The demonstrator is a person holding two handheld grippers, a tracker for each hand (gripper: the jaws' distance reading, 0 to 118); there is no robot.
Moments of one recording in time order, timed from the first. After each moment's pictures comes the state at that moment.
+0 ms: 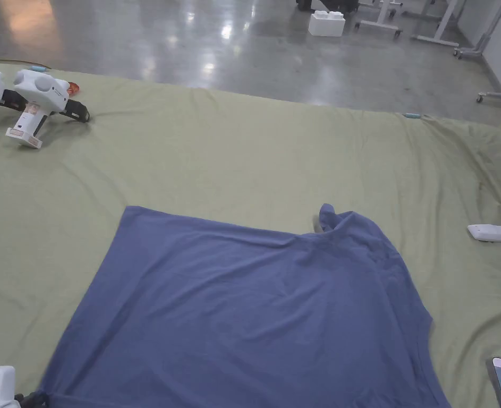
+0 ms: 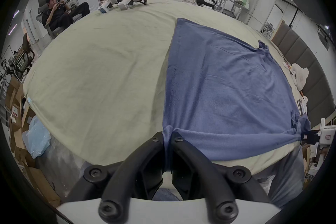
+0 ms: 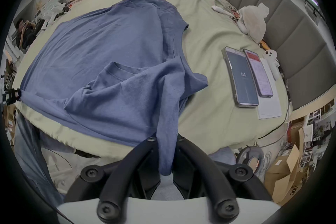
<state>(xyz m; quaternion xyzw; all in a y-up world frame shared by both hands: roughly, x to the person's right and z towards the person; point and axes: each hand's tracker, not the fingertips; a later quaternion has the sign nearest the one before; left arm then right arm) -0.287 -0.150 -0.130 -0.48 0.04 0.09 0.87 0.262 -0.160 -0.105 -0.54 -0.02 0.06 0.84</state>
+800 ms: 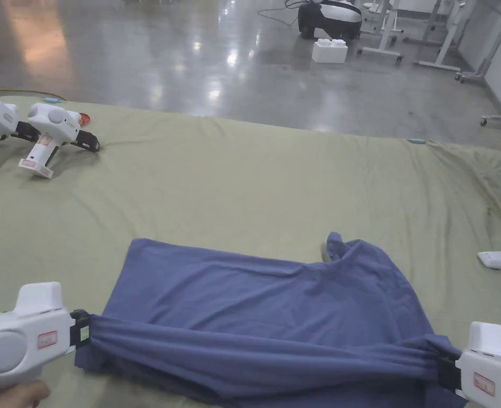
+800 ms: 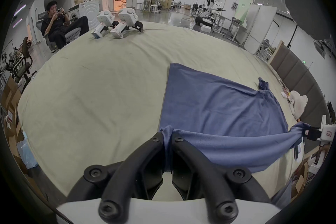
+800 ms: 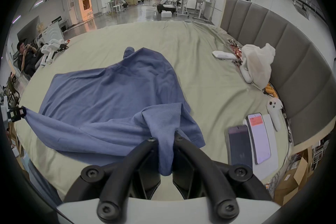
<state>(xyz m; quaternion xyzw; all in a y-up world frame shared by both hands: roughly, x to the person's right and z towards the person) -0.292 -0.116 -0.273 -0.41 0.05 0.11 0.90 0.270 -0.106 -0.267 -0.44 -0.03 0.02 0.90</state>
